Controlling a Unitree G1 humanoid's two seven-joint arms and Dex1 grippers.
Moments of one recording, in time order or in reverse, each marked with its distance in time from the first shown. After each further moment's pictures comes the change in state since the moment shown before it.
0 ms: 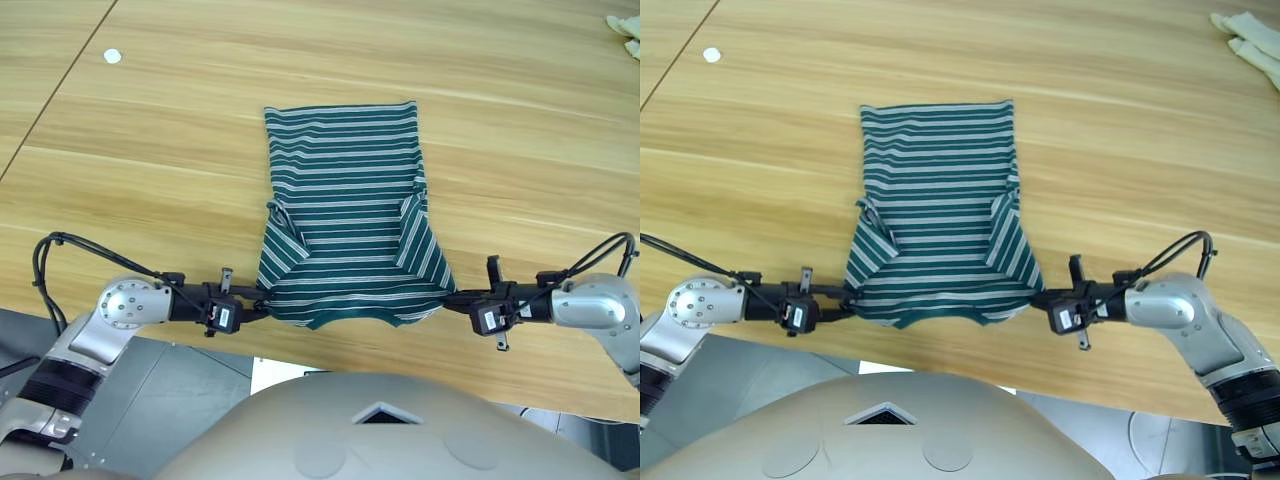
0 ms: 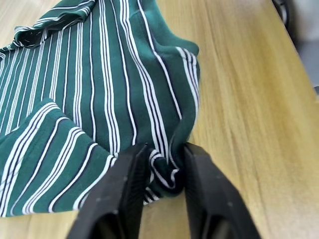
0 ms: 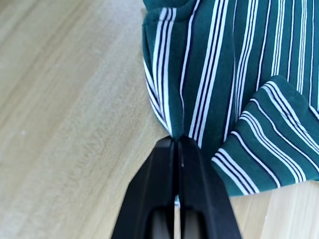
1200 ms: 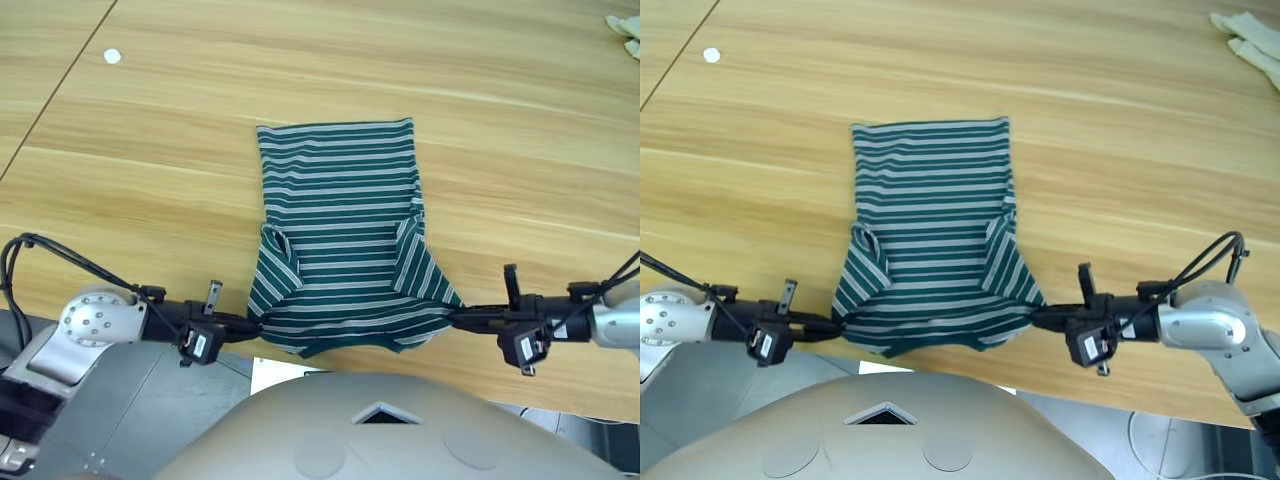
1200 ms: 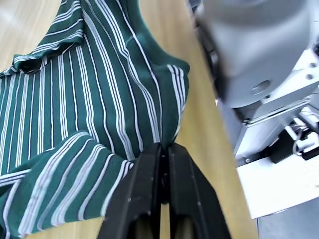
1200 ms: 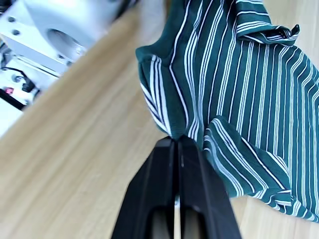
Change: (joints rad) left arm 0.186 0.171 0.093 -0.204 -0.171 -0.031 -0.089; right arm 0.242 -0.126 -0.225 -0.223 0.242 -0.096 0.096
